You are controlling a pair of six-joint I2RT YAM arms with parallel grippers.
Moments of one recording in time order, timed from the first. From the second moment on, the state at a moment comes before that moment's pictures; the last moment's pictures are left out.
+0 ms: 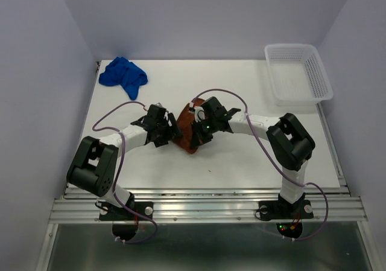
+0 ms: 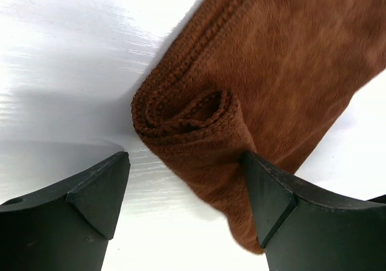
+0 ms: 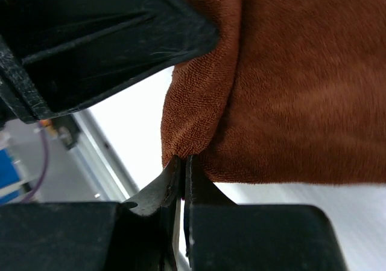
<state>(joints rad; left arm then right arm) -0.42 1.52 0.76 -0.20 0.07 -0.80 0.71 1.91 1.24 -0.29 -0.59 0.34</state>
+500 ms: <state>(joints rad) -0.42 1.60 0.78 -0.12 0.14 -0.82 0.66 1.94 1.24 -0.29 -0.69 0.41</state>
